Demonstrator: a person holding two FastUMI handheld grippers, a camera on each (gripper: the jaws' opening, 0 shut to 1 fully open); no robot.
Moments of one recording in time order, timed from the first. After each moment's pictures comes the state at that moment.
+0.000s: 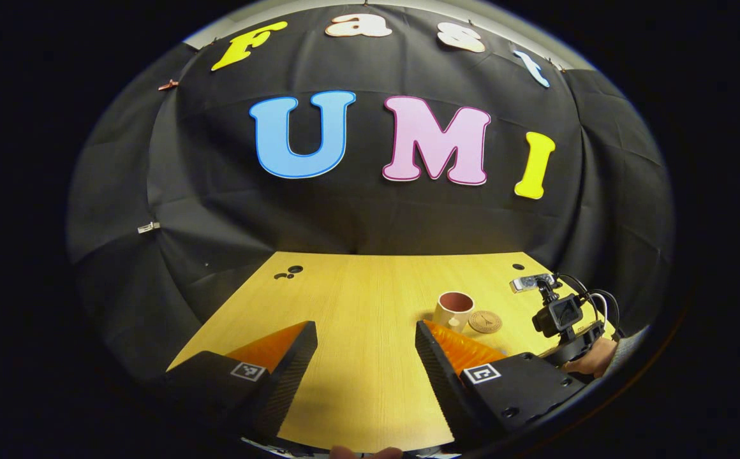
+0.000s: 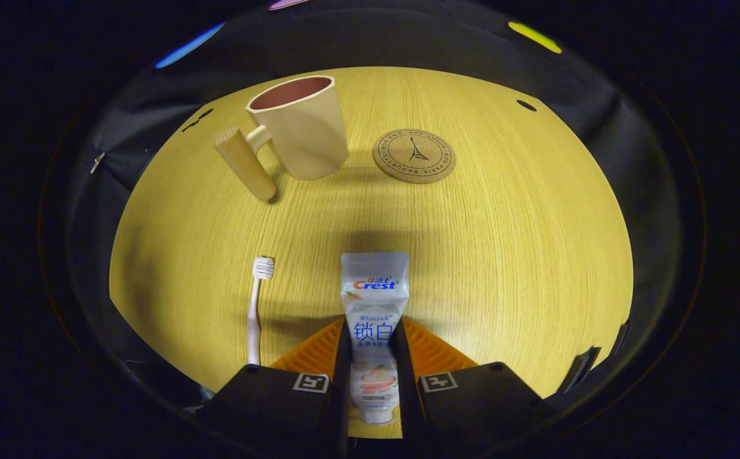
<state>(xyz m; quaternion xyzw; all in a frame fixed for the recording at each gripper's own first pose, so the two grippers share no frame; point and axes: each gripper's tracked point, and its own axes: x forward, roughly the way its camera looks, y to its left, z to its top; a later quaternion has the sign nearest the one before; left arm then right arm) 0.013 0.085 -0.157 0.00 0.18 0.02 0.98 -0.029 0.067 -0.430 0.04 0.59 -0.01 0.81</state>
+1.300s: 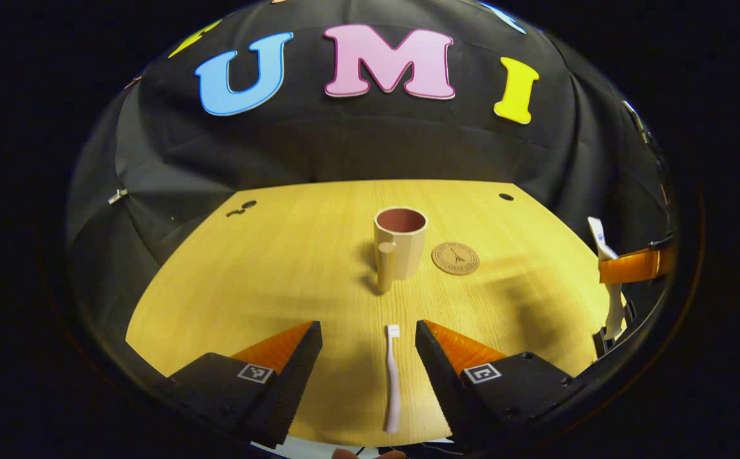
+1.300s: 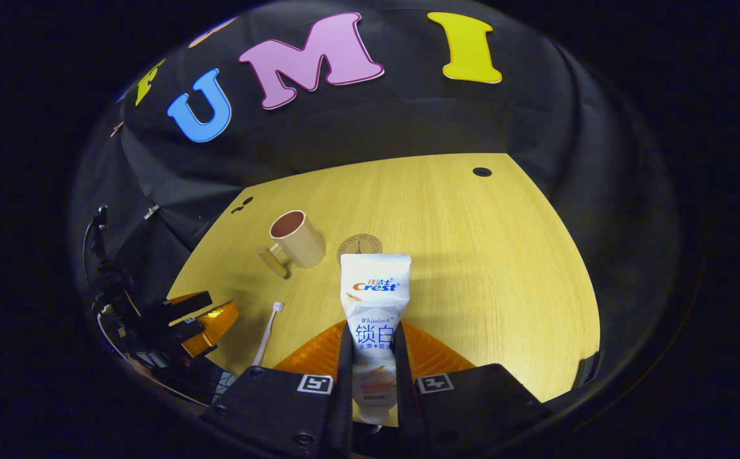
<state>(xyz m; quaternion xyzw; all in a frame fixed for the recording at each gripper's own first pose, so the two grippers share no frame) 0.031 -0.047 -0.307 0.01 0.33 0.01 0.94 -0.036 -0.072 -0.287 0.12 0.42 0.04 0.90</state>
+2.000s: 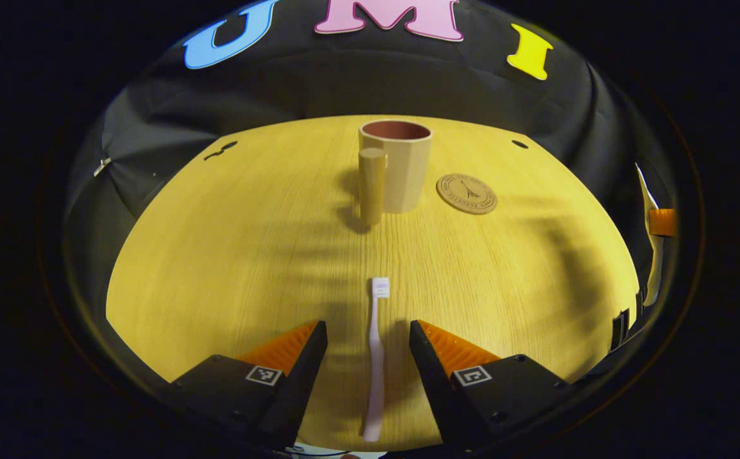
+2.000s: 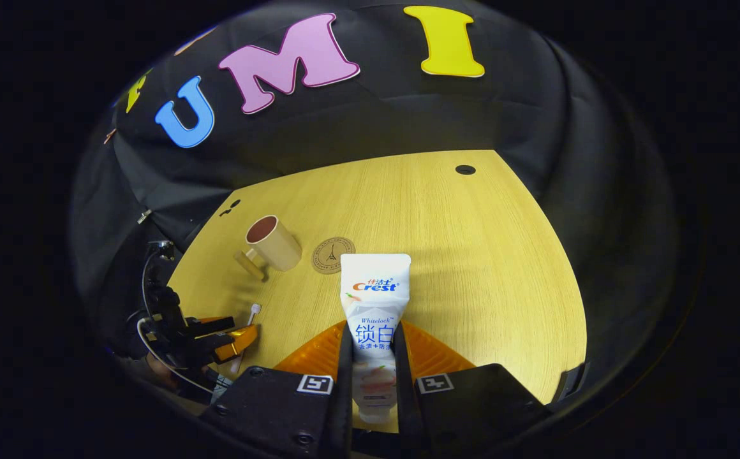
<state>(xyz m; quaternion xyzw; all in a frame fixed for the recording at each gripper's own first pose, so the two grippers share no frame) 0.026 -0.060 -0.398 0.00 0.46 0.02 0.89 -0.025 -0.114 -0.299 0.12 0.43 0.04 0.89</state>
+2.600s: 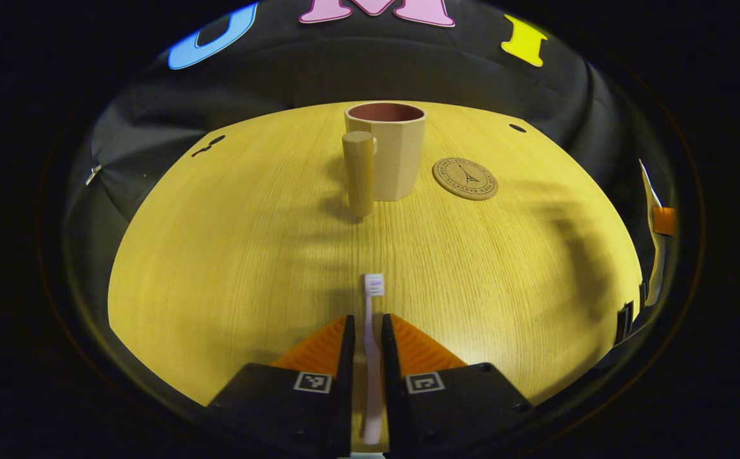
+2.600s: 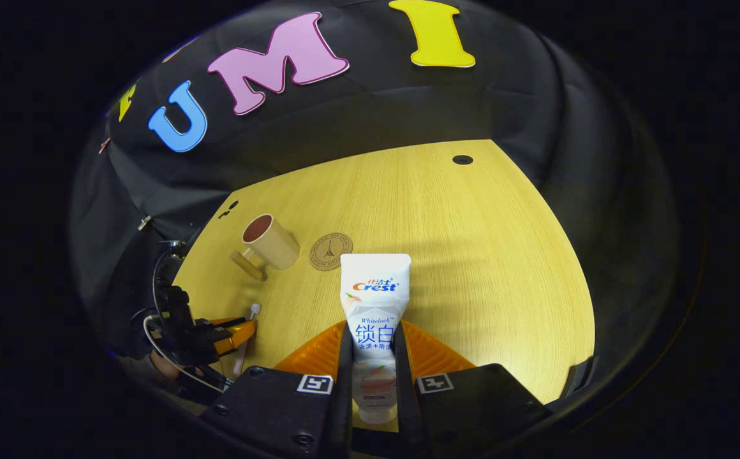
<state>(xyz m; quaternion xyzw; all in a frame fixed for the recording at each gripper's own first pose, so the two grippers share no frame) 0.035 -0.067 -0.403 0.02 0.48 0.00 0.88 -0.025 -0.115 -0.308 0.15 0.44 0.04 0.89</state>
